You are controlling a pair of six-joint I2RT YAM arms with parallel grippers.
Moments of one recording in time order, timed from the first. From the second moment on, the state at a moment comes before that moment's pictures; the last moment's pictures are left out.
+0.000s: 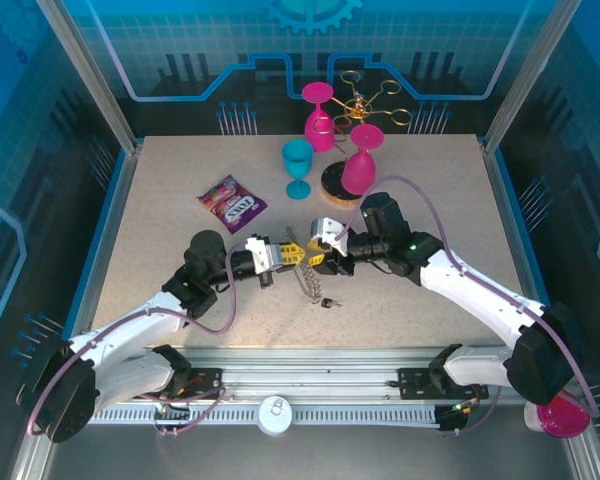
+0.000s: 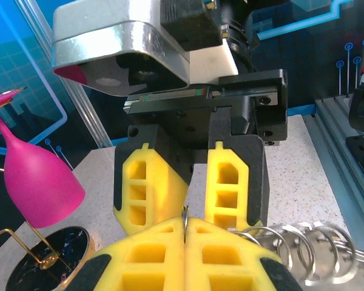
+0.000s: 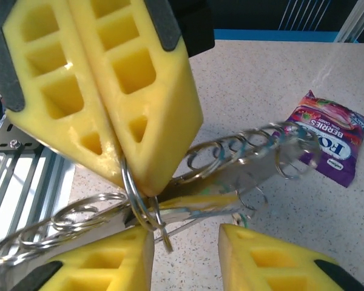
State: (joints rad) left arm -0.57 1.05 0.52 0.50 0.68 0.35; right arm 0.62 1.25 0.95 -0.29 -0.66 -0.51
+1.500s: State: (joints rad) left arm -0.56 1.08 0.51 0.58 0.71 0.28; right arm 0.60 1.14 0.84 -0.16 -0.68 -0.47
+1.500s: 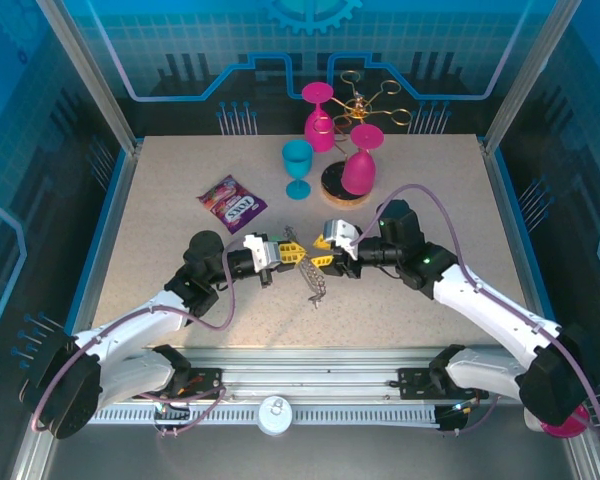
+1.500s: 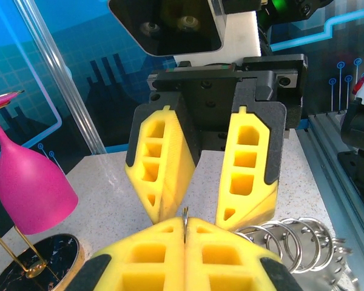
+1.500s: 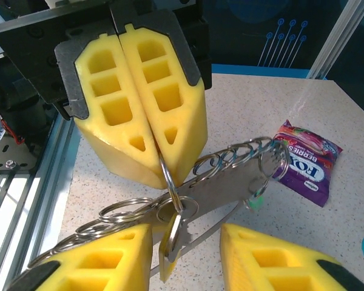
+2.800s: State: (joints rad) left arm -0.55 1.09 0.50 0.68 0.70 0.22; right arm 0.64 1.18 0.73 0.11 -0.62 -0.34
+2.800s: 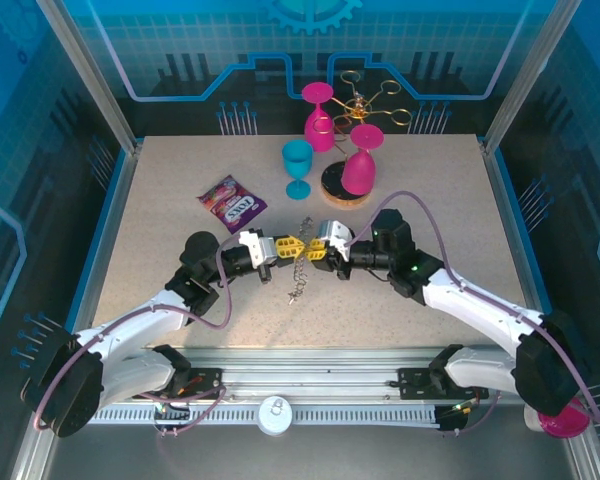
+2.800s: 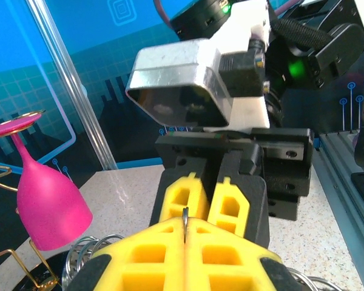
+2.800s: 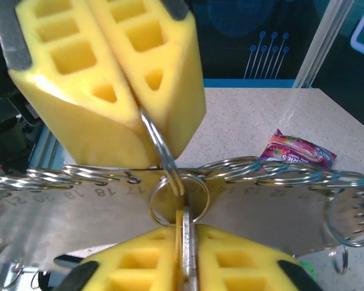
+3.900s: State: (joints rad) left arm -0.54 1.09 0.51 0.53 0.64 0.31; right arm 0.75 1.12 0.92 -0.25 -0.22 -0.73
